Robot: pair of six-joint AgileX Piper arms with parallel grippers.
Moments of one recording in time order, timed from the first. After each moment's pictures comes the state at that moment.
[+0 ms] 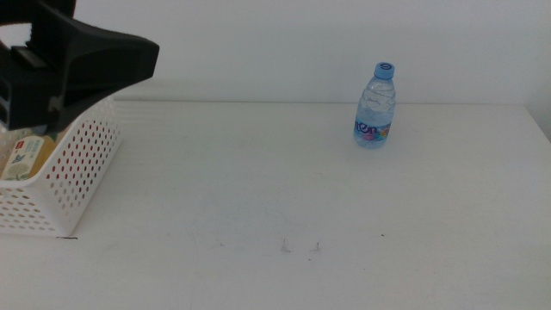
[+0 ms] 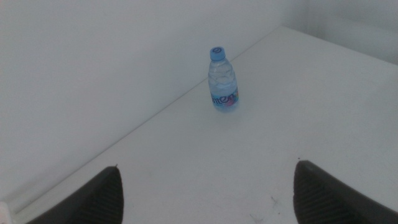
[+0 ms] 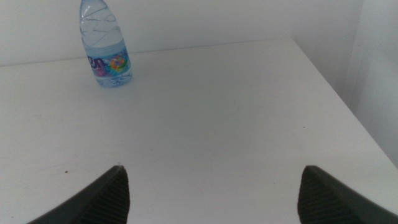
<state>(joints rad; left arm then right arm) -0.54 0.87 -1.25 -0.15 0.87 0.32 -0.03 0.00 0.00 -0.02 0.35 0.10</state>
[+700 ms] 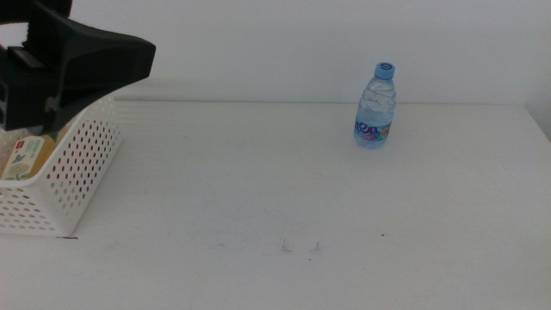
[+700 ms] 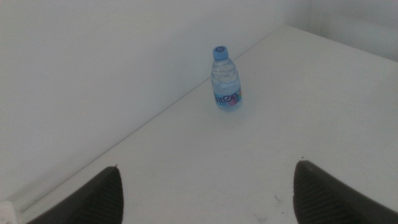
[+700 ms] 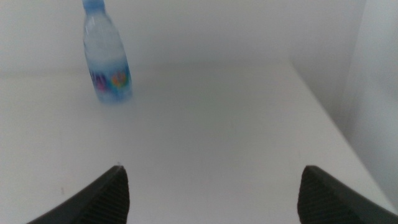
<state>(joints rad) -0.54 0.87 -1.25 -0.14 0.88 0.32 -0.03 0.00 0.00 -0.03 0.29 0.06</state>
